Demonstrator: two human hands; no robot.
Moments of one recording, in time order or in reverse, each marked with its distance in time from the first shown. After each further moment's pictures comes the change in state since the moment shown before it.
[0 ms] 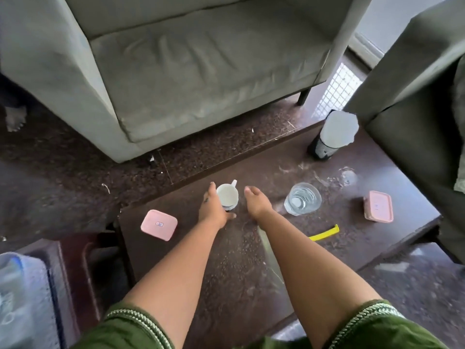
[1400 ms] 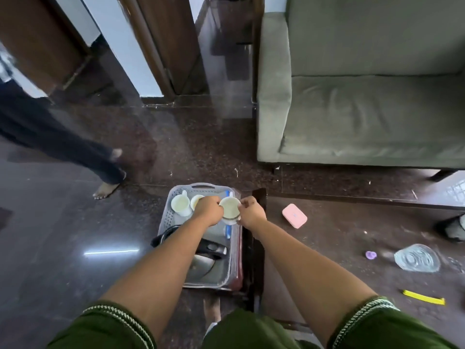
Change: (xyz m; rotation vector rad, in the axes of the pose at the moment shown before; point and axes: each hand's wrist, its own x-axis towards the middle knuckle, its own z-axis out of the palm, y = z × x) left_hand -0.274 -0.225 -0.312 -0.125 0.292 -0.369; right_hand -0.298 -0.166 0.271 -0.194 -0.393 -0.273
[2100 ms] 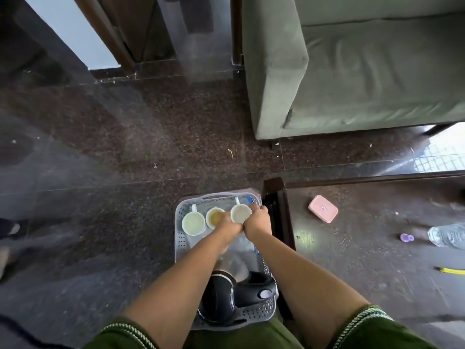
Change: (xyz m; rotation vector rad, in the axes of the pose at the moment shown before) left_hand 0.130 -0.071 0.034 -0.542 -0.414 -0.147; right_hand 0.088 -0.024 0.100 -0.221 0.160 0.196
